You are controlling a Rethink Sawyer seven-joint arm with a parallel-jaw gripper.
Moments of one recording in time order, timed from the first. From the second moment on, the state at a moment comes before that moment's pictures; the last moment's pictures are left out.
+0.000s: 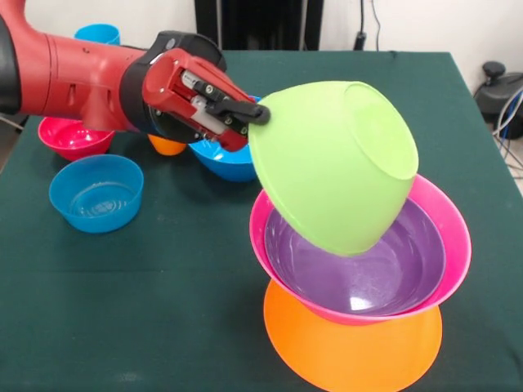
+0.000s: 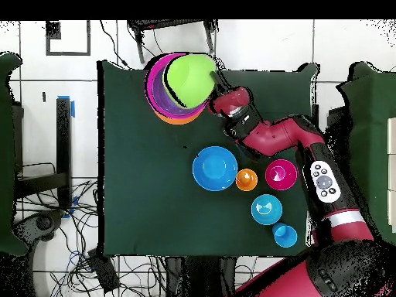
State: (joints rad) arm -0.88 -0.19 0.82 1.25 -1.59 -1.11 4.50
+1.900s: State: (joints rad) arm -0.88 -0.02 0.91 1.09 -1.60 -1.17 4.50
